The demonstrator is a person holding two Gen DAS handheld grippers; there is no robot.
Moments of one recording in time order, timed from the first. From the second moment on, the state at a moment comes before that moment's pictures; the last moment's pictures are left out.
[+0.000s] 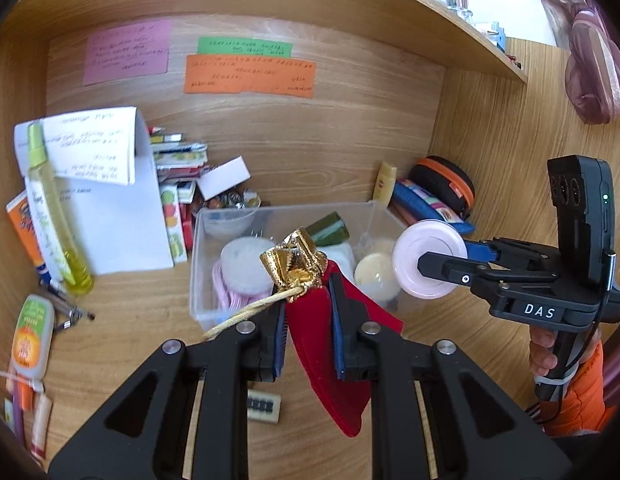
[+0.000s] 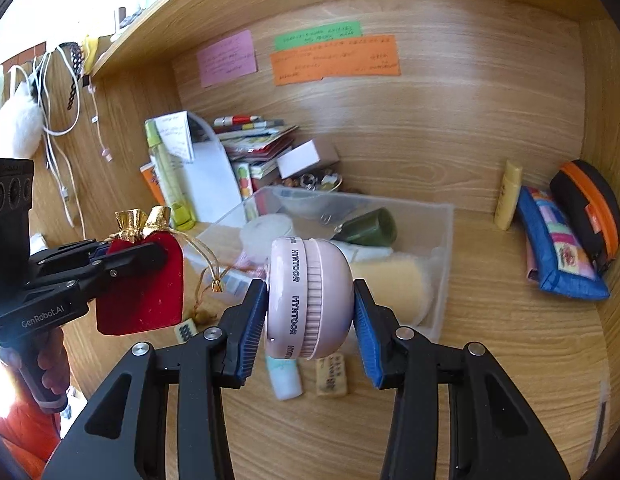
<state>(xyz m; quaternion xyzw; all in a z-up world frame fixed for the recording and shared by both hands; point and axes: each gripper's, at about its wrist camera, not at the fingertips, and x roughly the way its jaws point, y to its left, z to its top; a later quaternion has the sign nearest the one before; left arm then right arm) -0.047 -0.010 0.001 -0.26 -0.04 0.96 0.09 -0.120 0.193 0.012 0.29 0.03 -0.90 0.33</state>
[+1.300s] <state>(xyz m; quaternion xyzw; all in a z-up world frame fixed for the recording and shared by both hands) -0.178 -0.027 -0.007 -0.32 -0.04 0.94 0.10 -0.213 0.148 0.014 0.32 0.06 -0.88 0.33</state>
